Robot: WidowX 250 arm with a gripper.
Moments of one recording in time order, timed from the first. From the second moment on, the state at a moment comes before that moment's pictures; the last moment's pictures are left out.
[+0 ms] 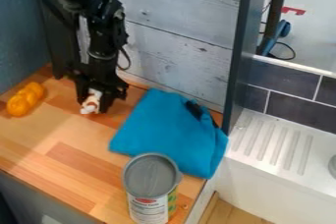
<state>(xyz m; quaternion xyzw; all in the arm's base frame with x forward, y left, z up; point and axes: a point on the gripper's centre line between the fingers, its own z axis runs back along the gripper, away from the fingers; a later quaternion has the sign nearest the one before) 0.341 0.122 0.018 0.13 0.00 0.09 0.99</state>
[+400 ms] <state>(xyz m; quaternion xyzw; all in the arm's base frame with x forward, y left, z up) 0.341 0.128 0.012 0.10 0.01 0.08 0.99</state>
